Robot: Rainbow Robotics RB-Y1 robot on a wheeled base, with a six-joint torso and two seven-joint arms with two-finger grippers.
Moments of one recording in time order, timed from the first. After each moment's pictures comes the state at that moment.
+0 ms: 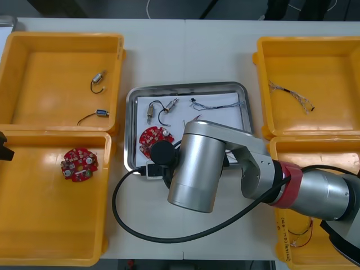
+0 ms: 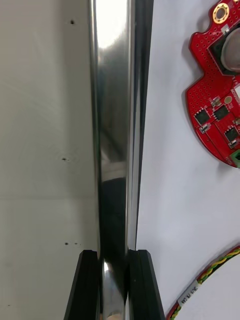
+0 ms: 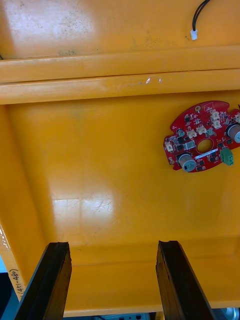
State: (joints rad) right arm -0.81 -0.39 1.04 -1.87 -0.37 1.69 1.86; left arm -0.14 0.90 0.32 -2.14 0.97 1.91 -1.30
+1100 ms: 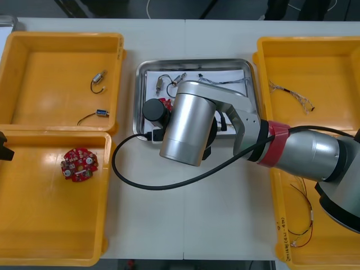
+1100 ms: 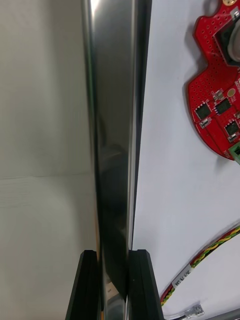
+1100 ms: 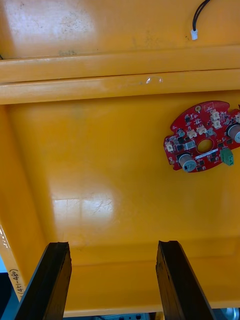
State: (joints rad) right arm -1.02 -0.38 1.04 -1.61 -0.43 1.65 1.86; left arm -0.14 0.90 0.32 -2.14 0.97 1.91 -1.30
